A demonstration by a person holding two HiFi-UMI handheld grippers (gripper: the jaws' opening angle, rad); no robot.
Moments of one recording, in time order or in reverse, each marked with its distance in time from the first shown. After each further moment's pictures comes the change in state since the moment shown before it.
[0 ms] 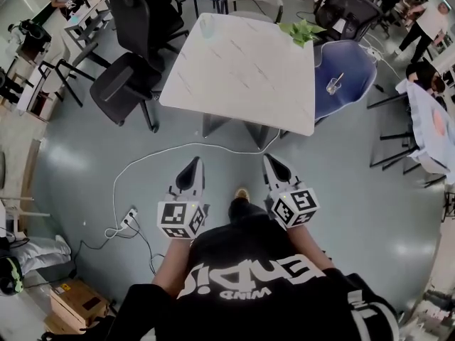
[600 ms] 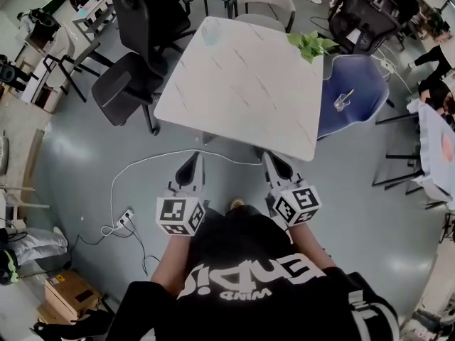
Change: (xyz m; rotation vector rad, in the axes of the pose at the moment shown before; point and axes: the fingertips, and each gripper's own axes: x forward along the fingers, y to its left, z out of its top) left arm 0.111 0.001 0.030 -0.008 -0.019 0.073; right arm 0.075 -0.088 0.040 -0.006 0.009 0.085
